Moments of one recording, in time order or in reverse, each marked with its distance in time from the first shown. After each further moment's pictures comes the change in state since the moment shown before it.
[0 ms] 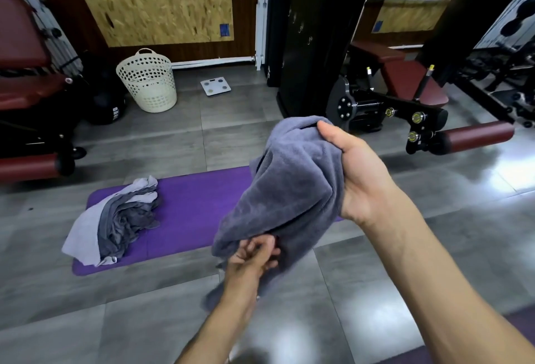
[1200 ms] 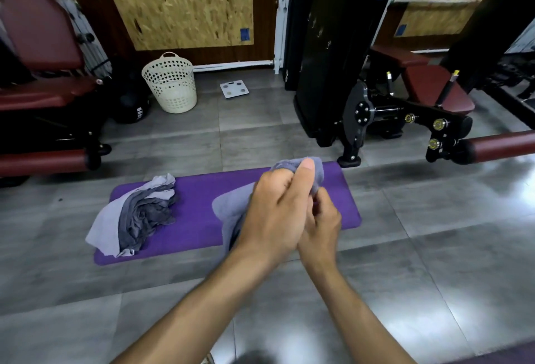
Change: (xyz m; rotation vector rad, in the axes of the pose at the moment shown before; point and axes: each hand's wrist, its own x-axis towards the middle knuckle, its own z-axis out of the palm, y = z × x) left_hand -0.058 0.134 0.102 0.737 -0.108 0.422; right_hand 0.054 0.127 -0.056 -0.896 0.572 -0.856
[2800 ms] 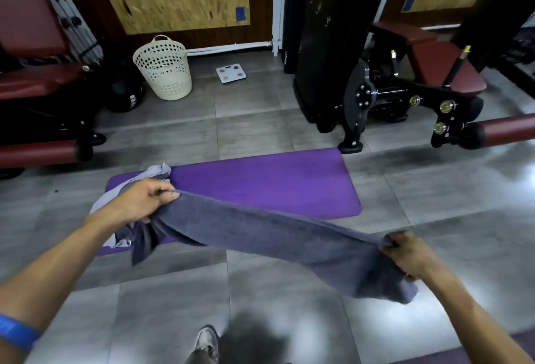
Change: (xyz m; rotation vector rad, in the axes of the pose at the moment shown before) left_hand 0.137 -0.215 -0.161 0.658 -0.256 -0.314; right_hand 0.102 0.184 -0.160 -0.796 -0.670 0.461
